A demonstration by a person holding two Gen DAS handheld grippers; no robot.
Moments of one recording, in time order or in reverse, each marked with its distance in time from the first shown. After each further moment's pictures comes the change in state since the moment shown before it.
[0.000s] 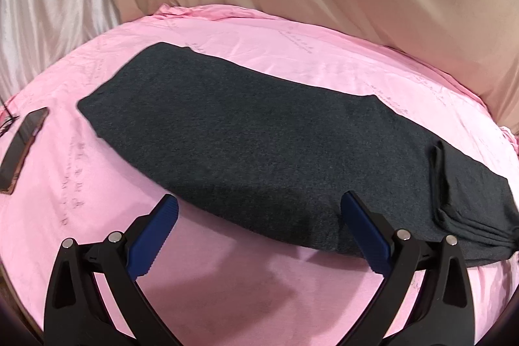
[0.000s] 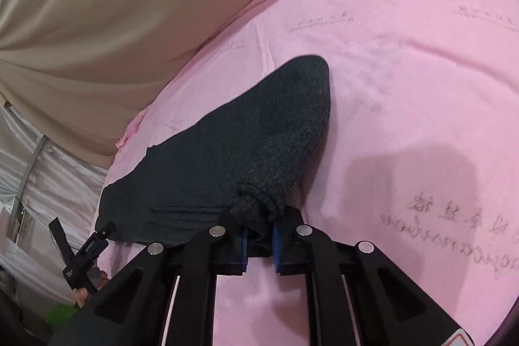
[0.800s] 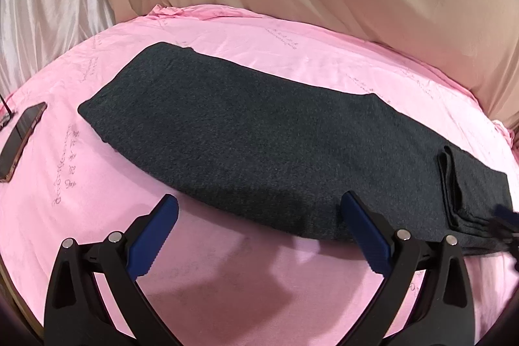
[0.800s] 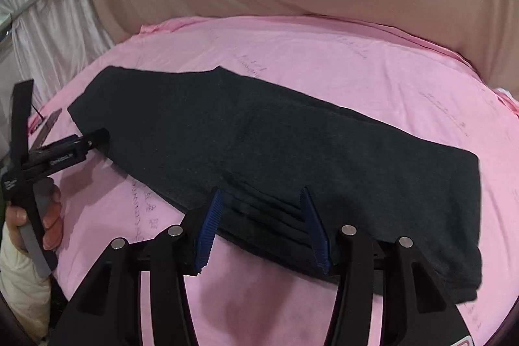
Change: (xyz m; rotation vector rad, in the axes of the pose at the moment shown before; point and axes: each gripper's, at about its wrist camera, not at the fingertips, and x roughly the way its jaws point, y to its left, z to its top) left arm -0.007 -0.014 -0.014 0.006 -0.004 -0.044; right arm 0.102 0.169 -0.045 -0.680 0.177 -0.141
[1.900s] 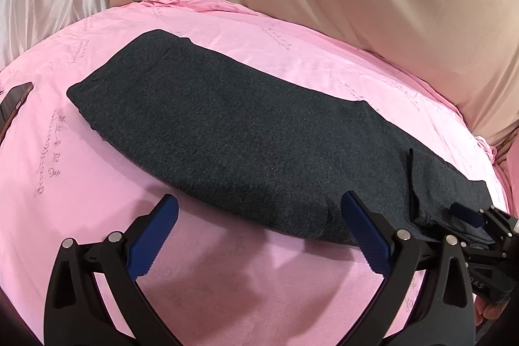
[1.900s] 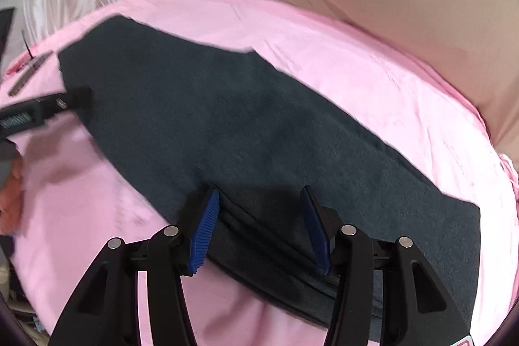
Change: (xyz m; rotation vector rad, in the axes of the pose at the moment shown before) left arm -0.001 0.012 -0.001 -0.064 0.007 -0.093; right arm 0.016 -0.001 -0.007 -0.162 0.005 -0.065
